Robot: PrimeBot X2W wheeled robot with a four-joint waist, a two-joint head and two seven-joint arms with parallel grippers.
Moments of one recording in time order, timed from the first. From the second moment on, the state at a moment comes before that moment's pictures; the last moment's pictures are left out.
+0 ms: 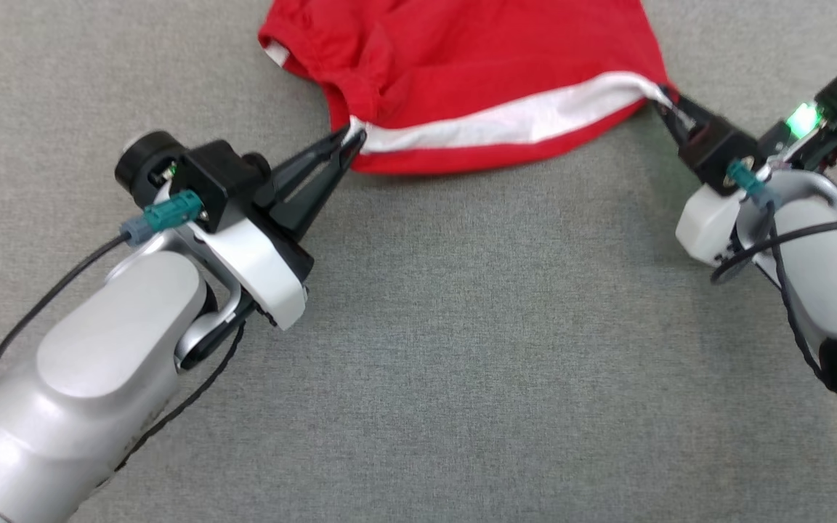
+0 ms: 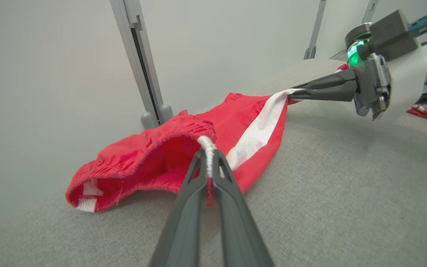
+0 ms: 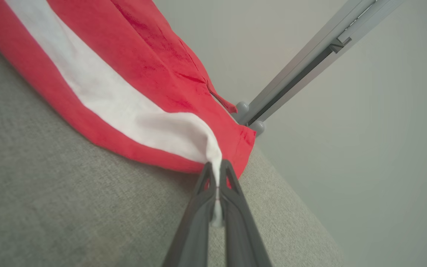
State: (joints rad) left arm -0.91 0.45 -0.99 0.37 -0.72 -0.13 -0.26; right arm -1.00 -0.38 0.74 0.89 -0.03 0.13 -0.26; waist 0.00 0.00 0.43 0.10
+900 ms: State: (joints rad) left arm -0.63 0.50 -1.17 0.28 -0.75 -0.13 -0.26; right arm -0.87 -0.71 1.27 0.65 0.51 0.13 -0.21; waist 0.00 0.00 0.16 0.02
